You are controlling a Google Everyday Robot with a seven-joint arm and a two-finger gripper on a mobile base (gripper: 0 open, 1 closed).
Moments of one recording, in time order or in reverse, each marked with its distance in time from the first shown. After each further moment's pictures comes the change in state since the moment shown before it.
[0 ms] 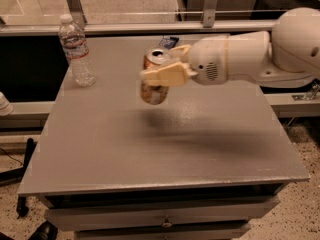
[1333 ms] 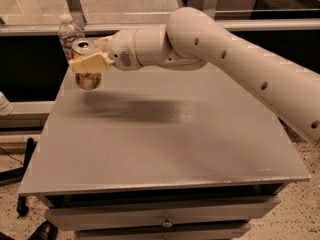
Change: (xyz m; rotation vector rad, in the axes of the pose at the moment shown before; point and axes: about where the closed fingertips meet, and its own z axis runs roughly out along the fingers) arm -0.043 -0.012 0.180 -0.104 -0.069 -0.083
